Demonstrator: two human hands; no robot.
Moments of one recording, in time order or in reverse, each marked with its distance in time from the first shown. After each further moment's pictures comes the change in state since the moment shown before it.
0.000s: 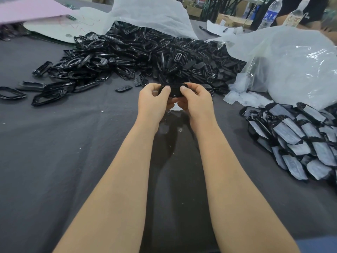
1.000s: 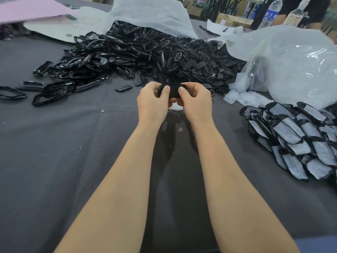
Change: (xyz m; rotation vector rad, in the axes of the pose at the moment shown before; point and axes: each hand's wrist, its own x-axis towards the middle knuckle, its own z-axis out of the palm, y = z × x) left_hand -0.001 -0.003 -0.001 0.177 0.040 0.123; right_hand -0.001 0.004 0.002 -0.298 0.059 -0.174
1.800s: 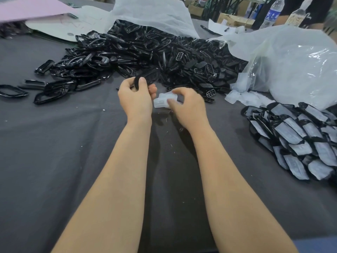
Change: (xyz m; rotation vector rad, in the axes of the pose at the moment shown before) left_hand 0.008 0.006 -0.015 -0.361 0.320 -0.096; right_hand -0.006 0.001 0.003 -0.580 -0.178 -0.183
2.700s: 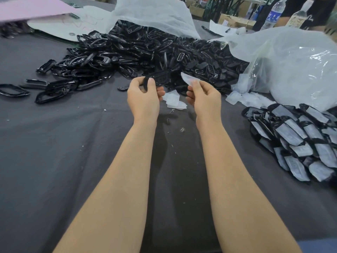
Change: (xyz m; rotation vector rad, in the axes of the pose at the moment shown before) left_hand -0.006 -0.004 0.004 0.084 -0.097 0.036; right_hand 0.006 0.000 -0.015 0.835 0.252 0.286
